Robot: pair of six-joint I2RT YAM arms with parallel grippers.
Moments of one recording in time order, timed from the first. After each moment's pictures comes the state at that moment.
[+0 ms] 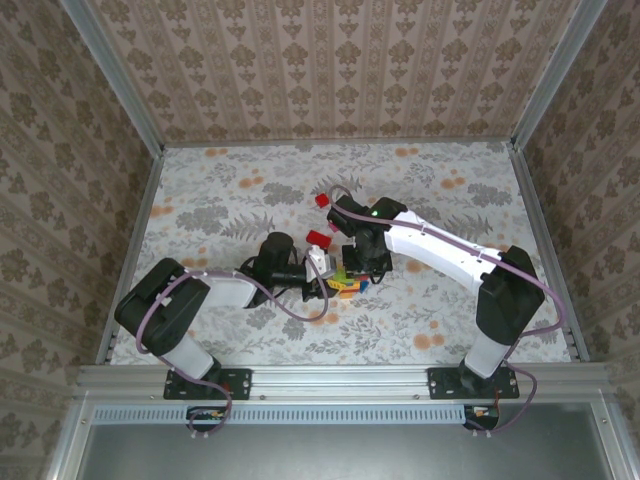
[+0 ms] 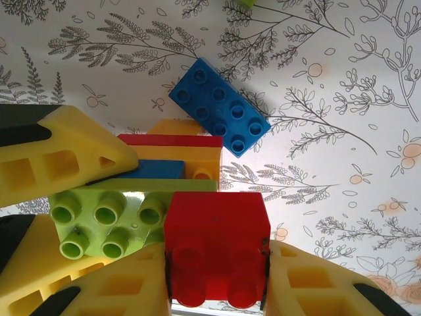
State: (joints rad) left arm -0.71 1.59 0.54 0.54 0.77 0.40; right arm 0.77 1.71 1.44 -1.18 0.00 0.73
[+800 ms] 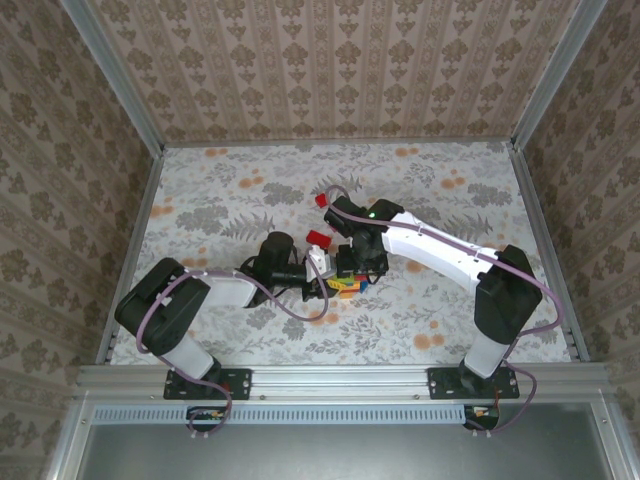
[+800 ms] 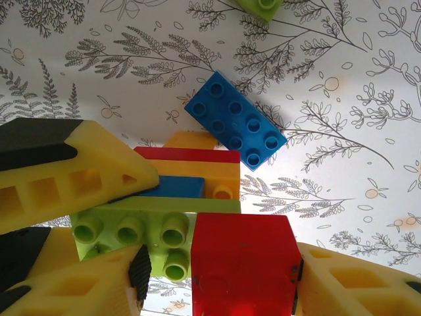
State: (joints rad) left arm -0.71 1.59 0.54 0.54 0.78 0.40; right arm 0.78 1.72 1.44 -1.13 0.00 0.74
